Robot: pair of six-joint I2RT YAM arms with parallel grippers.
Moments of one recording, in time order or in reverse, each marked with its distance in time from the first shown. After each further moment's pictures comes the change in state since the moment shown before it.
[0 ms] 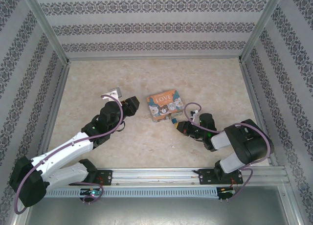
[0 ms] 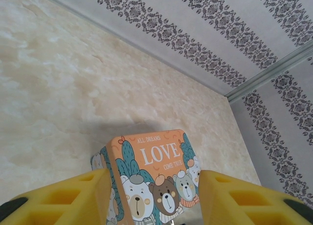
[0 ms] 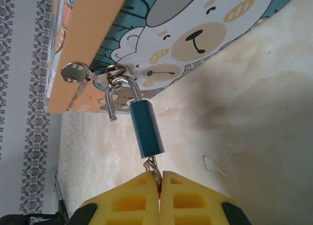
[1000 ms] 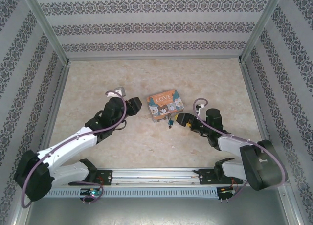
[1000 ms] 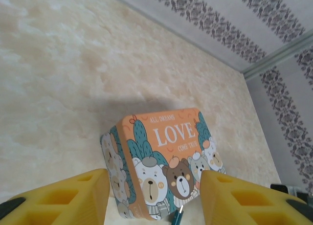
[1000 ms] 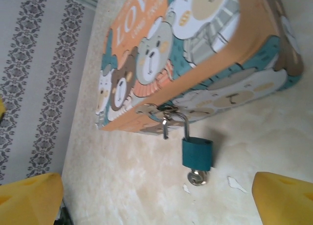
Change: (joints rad) left arm 0.052 0.117 0.059 -0.071 0.132 -0.014; right arm -0.079 -0.299 0.064 -0.297 -0.043 -0.105
